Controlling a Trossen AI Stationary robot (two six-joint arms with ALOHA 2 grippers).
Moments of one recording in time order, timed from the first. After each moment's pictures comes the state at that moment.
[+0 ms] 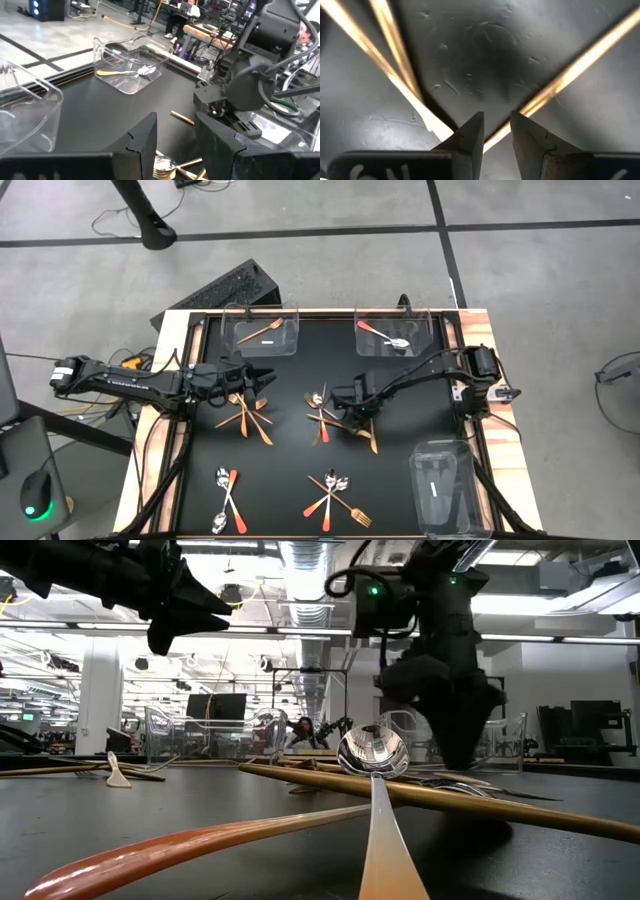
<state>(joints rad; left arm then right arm) -0.01 0.80 0.37 0.23 -0.36 -0.42 0.03 1.88 1.26 -0.94 -0.05 0.84</state>
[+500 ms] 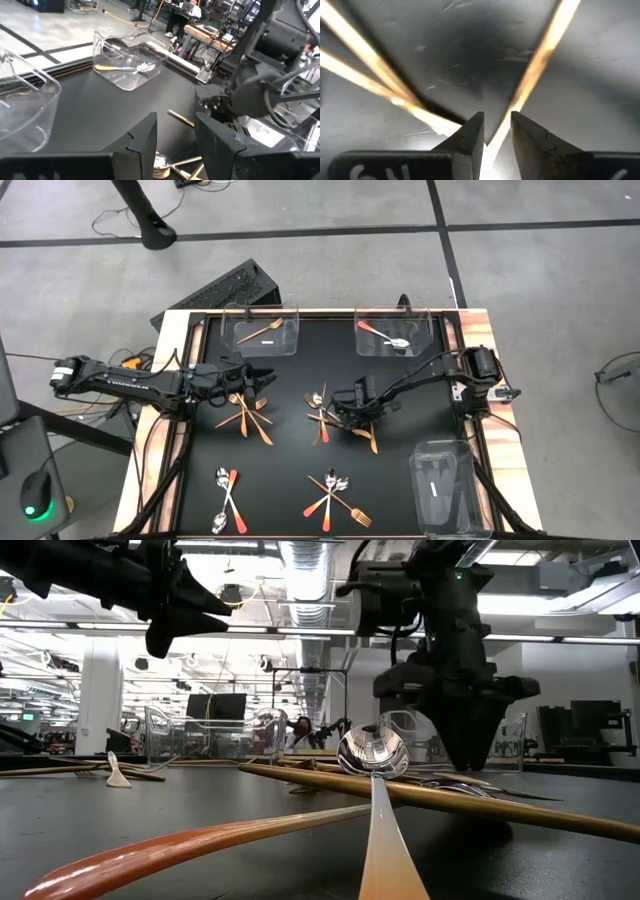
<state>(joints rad) -0.01 0.80 0.37 0.22 -0.36 -0.48 0.07 1.89 1.26 -0.95 -0.07 1.24</state>
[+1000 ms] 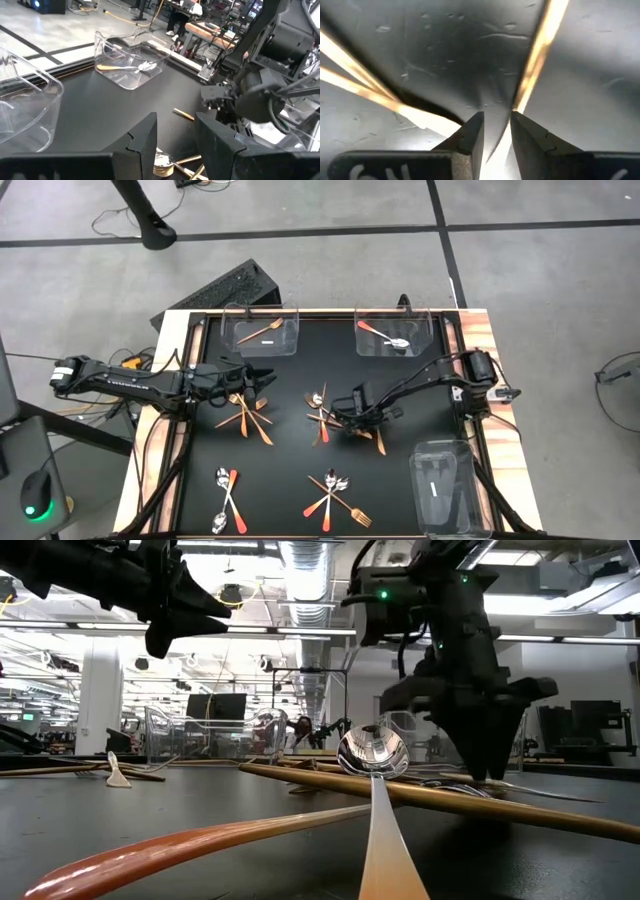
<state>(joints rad) -0.01 0.80 0.37 0.21 -0.37 -0.46 0.10 1.92 1.26 -1.01 -0.09 1.31</state>
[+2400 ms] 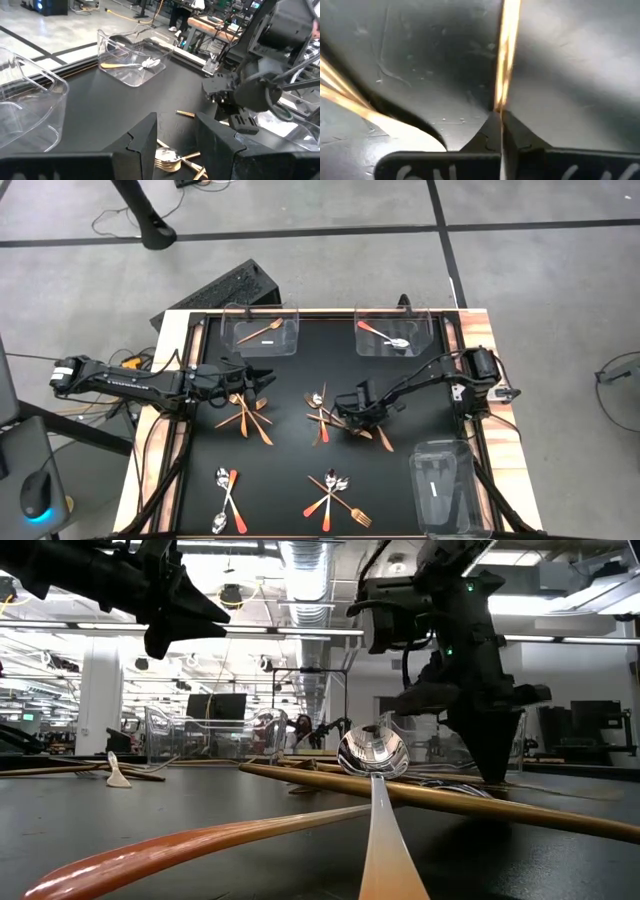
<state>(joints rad) -0.01 0.80 0.37 0.19 -0.37 -0.42 0.07 1.88 1.22 -1.01 -0.01 1.15</state>
